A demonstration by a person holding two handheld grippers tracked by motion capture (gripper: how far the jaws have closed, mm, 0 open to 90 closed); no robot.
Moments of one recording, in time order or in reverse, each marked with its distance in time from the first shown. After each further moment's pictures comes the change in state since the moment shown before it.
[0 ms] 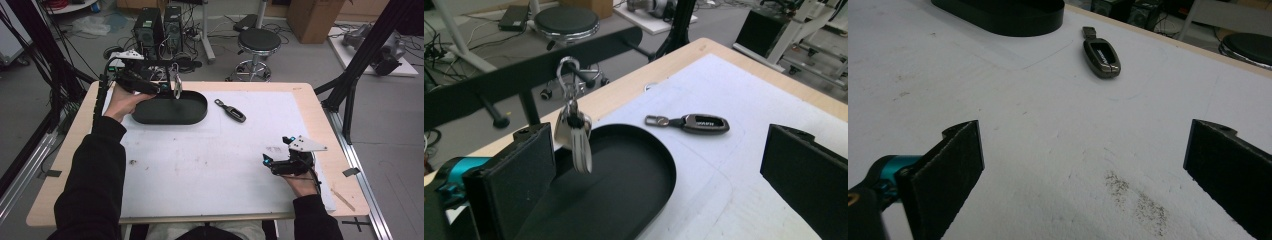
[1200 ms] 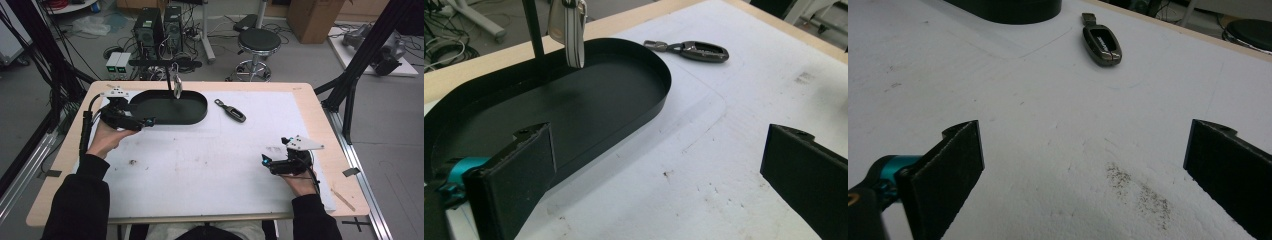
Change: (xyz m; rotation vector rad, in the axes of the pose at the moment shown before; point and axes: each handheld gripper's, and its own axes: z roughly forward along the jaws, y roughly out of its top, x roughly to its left) left arm -0.016 -0.091 -0.041 0.068 0.012 -0.056; right arm -0.001 -0.002 0.006 0.044 -0.004 0.007
